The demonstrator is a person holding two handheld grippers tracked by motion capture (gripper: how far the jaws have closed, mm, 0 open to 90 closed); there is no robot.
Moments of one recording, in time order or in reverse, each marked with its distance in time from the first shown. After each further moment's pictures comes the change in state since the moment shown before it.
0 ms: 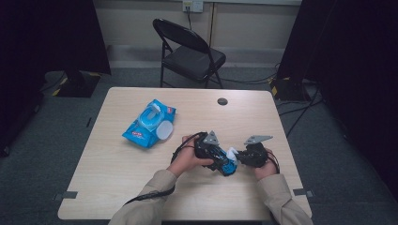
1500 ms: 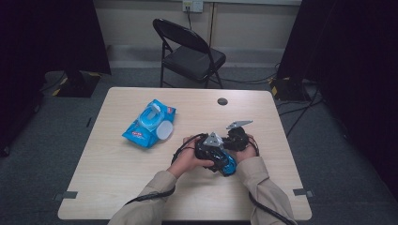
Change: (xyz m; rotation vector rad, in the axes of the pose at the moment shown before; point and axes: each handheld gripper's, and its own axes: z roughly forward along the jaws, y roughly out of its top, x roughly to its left) left arm -0.005 -0.002 0.003 -0.042 -0.009 0.009; right arm -0.006 0.055 0.059 -0.005 0.022 0.025
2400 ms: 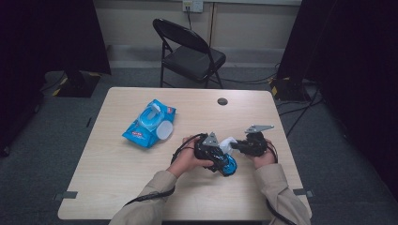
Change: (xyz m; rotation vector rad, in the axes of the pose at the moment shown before) left arm 0.001 -0.001 0.000 -0.011 -0.006 0.000; right arm -0.014 -0.030 -0.058 -0.067 -0.011 0.014
